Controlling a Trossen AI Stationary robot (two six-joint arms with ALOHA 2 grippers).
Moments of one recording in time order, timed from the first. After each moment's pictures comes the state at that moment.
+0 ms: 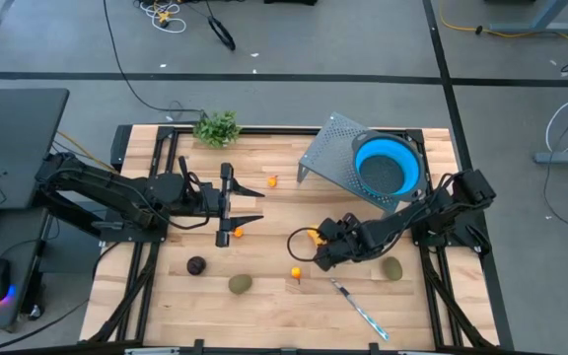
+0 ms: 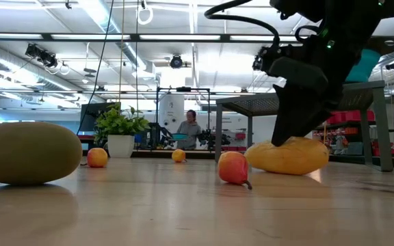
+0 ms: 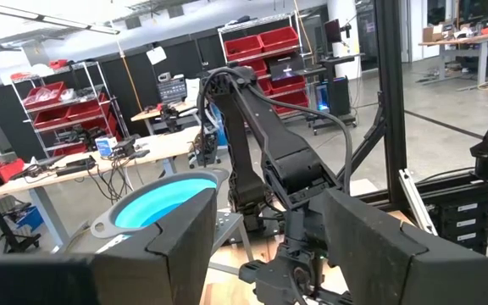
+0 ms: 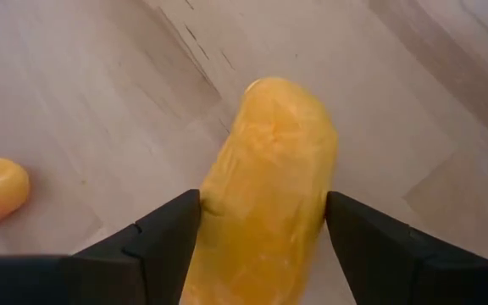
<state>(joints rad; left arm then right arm) -0.25 1.08 0.88 0.29 -0.25 0.22 0.36 1.72 0.98 -0.54 0.43 0.94</state>
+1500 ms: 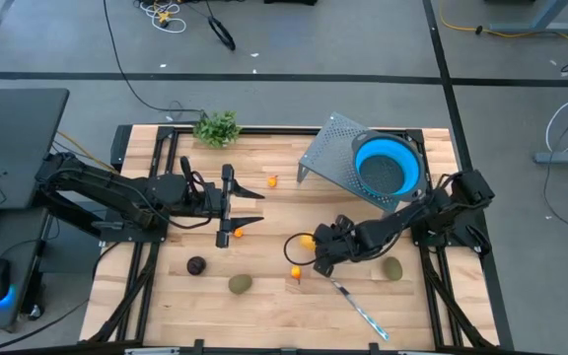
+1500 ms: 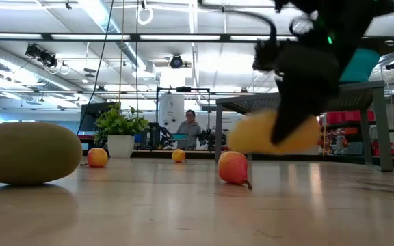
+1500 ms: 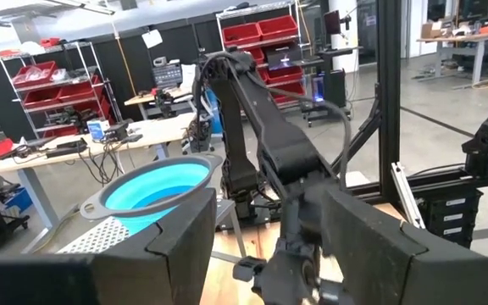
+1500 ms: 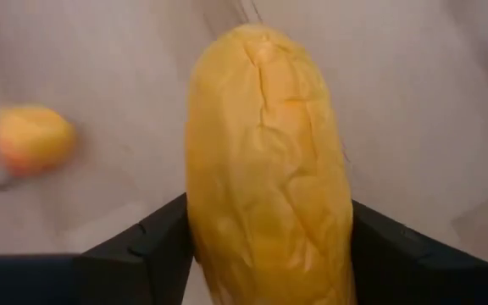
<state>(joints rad) -0.25 1.08 0.88 0.25 -0.25 0.17 0.36 1.71 1.00 -0.48 0.36 0.75</state>
